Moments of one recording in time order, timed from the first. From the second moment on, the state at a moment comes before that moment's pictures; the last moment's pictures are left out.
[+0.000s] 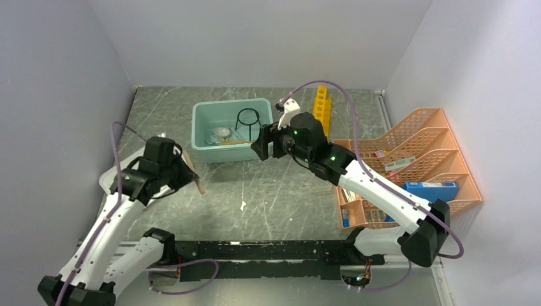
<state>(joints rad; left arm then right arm) -0.31 0.83 0.81 -0.88 0.00 -0.85 0.82 1.26 1.15 -0.26 0.02 0.34</state>
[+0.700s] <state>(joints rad) -0.31 1.31 1.29 -0.67 0.10 -0.85 0.82 1.14 1.10 -0.27 0.11 0.33</state>
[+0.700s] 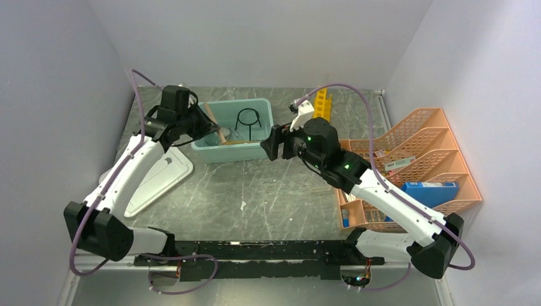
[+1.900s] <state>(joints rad) -0.35 1.28 1.42 -0.61 -0.15 -0.73 0.82 1.14 1.09 -0.31 0.11 0.33</state>
